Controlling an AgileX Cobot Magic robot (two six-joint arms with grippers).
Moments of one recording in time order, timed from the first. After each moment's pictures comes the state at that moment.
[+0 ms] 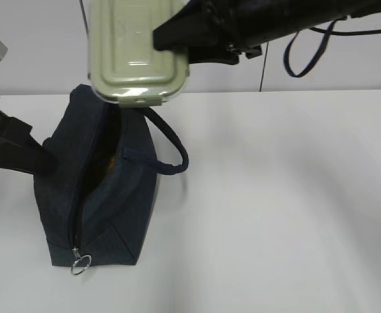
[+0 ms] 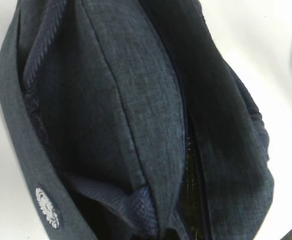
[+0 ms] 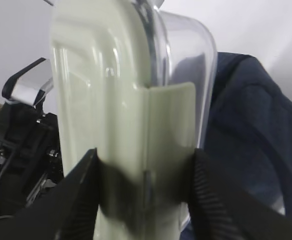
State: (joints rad) left arm -0.10 1.38 -0.92 -0.68 0.92 0.59; right arm 0.32 1.77 -1.48 1.23 0.91 -0.81
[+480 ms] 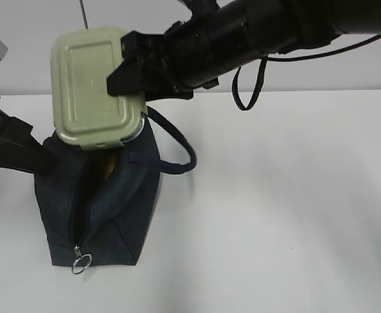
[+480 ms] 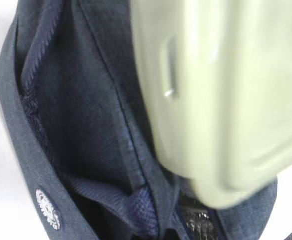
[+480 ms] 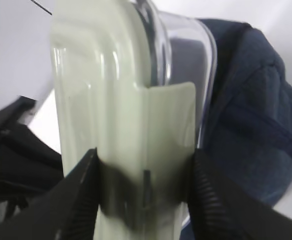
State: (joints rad) left arm -0.10 1.38 -0.92 -0.68 0.91 0.59; right arm 0.47 1.85 -1.48 1.02 0.69 -0.64
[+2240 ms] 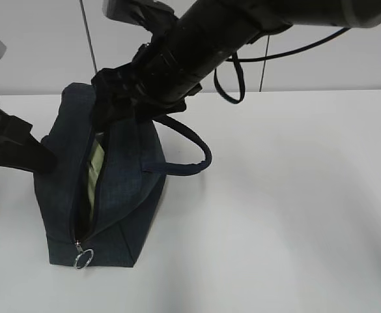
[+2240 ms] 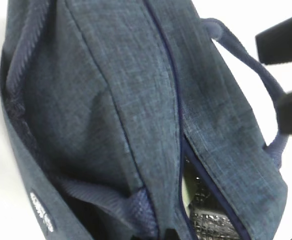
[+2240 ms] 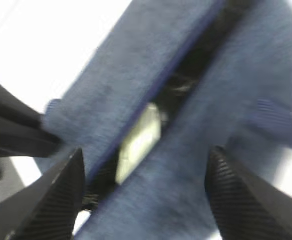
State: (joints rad) left arm -0.10 1.38 -0.92 -0.68 0.91 0.59; right arm 0.57 1.91 -1.66 0.56 0.82 -0.34
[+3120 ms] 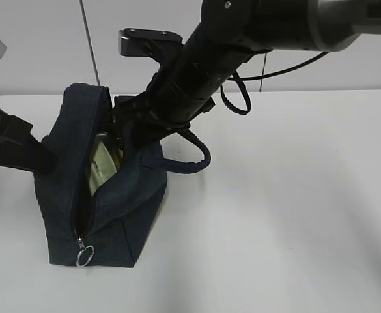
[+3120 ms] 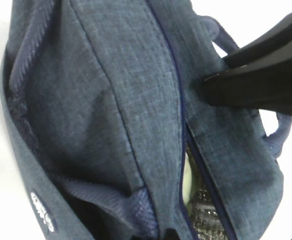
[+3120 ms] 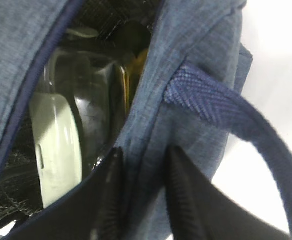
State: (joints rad) left arm -0.10 1.38 -0.92 -0.68 0.91 0.59; right arm 0.57 2.01 -1.67 0.43 0.79 -0.24
